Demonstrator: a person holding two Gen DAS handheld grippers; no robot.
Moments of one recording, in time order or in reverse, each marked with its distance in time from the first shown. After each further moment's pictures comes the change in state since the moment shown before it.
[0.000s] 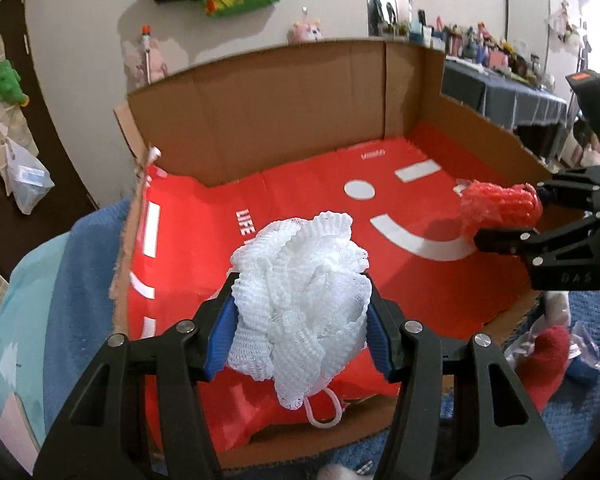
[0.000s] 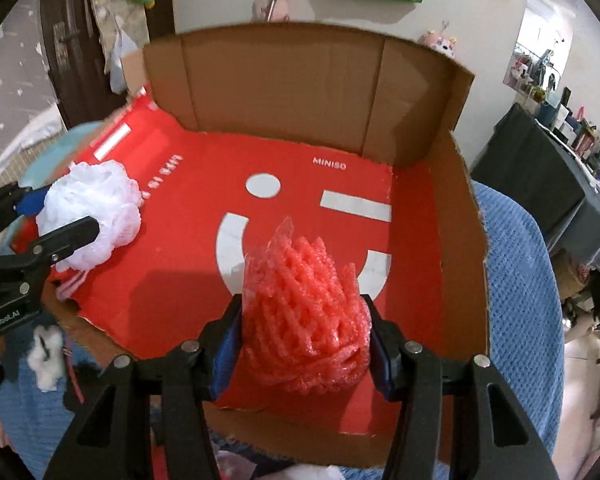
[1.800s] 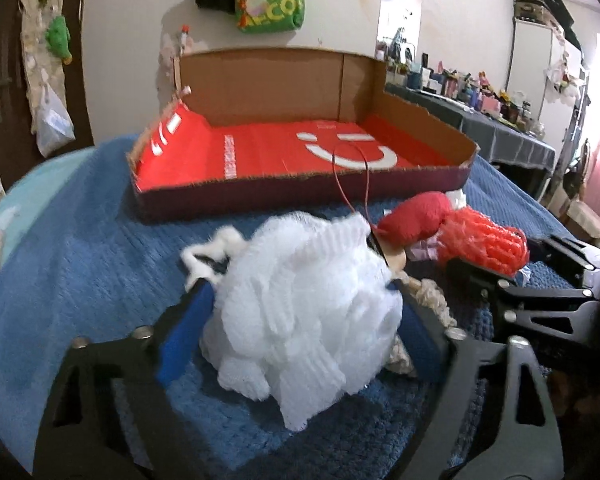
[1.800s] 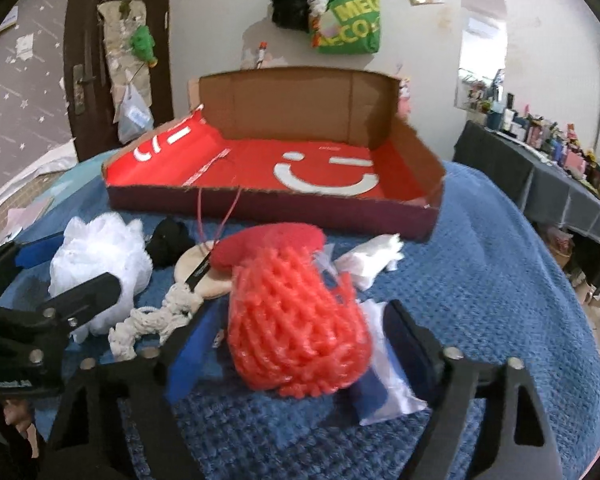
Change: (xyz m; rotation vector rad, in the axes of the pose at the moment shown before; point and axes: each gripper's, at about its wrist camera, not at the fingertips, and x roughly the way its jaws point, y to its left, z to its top) left arm -0.098 -0.059 -0.143 -0.187 -0.138 -0.048; right arm -0.087 0.067 -0.170 0.105 -0.287 -0.053
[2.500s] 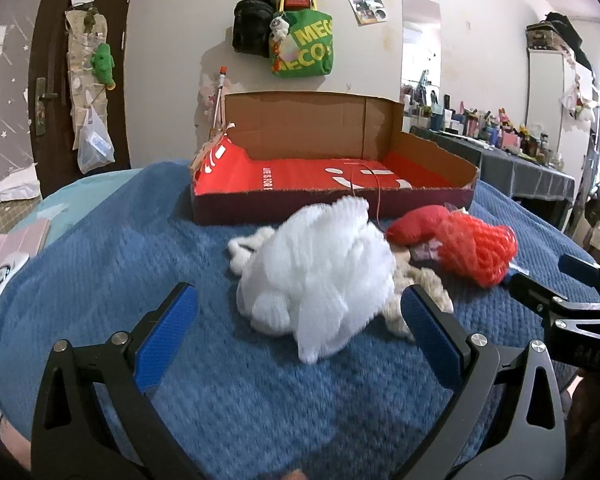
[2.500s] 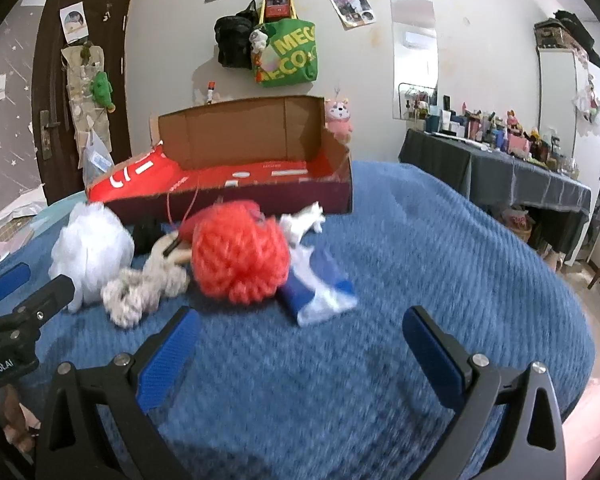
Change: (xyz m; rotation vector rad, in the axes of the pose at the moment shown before) left arm -0.042 -0.007 -0.036 -0.026 -0.194 0.127; right arm -0.054 -0.018 -0.054 0.139 -0.159 -0.154
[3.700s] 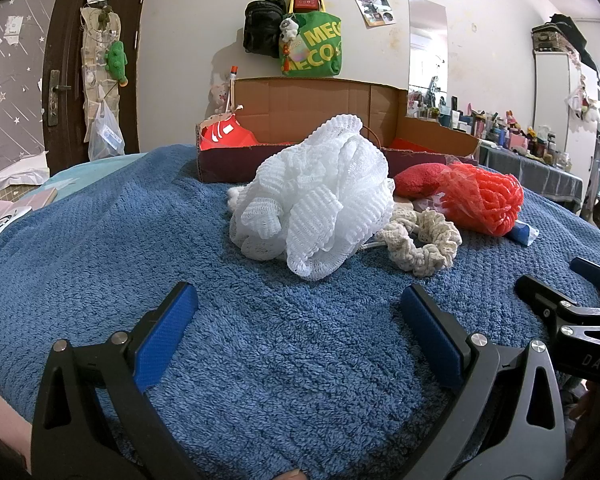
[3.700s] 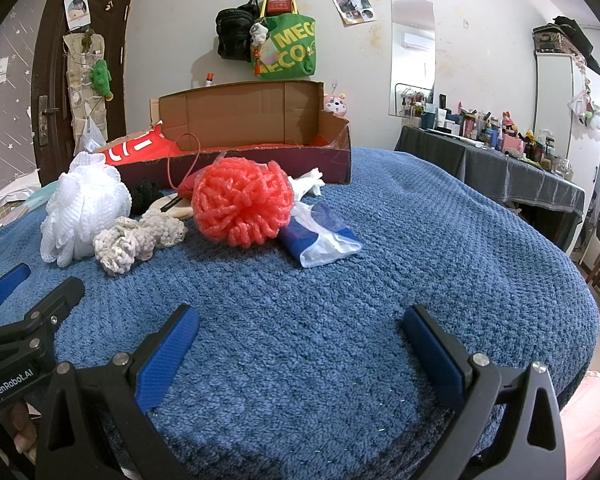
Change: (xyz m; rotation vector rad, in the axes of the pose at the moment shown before) left arm -0.002 -0.006 -0.052 -0.020 -0.040 0.042; right arm 0.003 0.007 -0.039 -0.012 0.007 -0.031
